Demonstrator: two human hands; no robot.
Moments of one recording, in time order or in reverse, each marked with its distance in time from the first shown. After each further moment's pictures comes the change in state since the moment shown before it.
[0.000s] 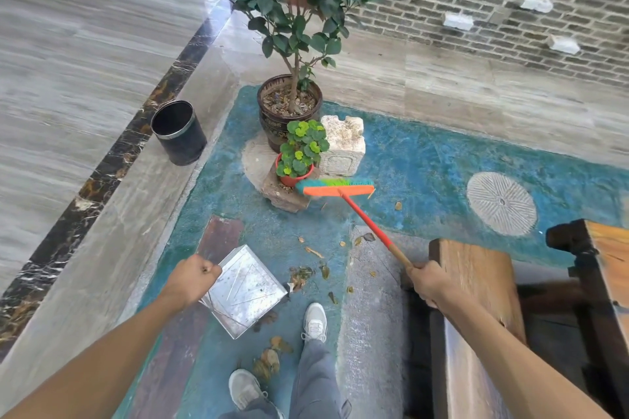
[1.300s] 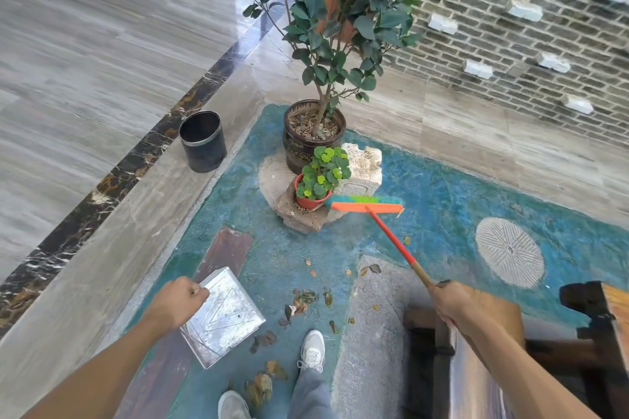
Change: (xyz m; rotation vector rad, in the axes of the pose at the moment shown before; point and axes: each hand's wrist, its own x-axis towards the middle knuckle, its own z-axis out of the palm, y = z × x) left_hand -0.001 -0.084 -0.017 -0.025 0.015 -0.075; right_hand -0.007 -0.052 -0.022 -0.104 0.090 -0.012
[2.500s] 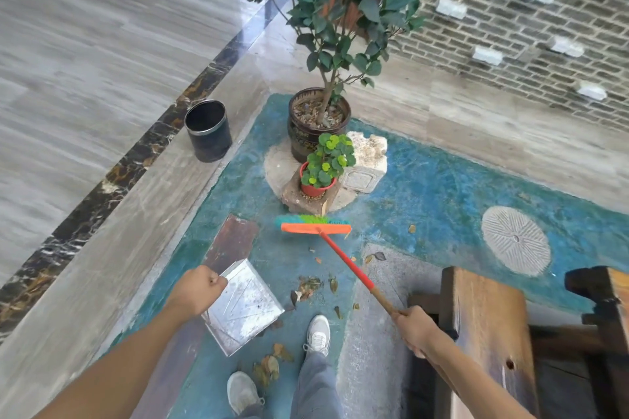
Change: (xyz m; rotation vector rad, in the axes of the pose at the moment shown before) left_hand -0.023 0.022 0.014 -0.028 0.014 0.023; right_hand -0.055 0.027 0.091 0.065 -0.256 -0.065
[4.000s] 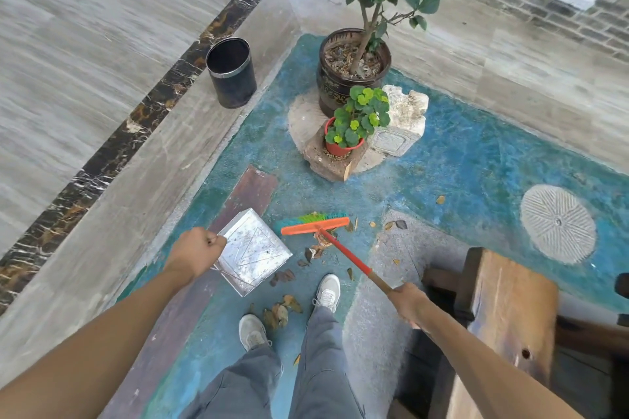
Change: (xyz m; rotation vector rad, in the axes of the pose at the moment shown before) left_hand 0.012 -0.010 0.008 -0.031 0.093 -0.104; right_hand 0.091 -0.004 0.039 -0.292 -0.126 0.122
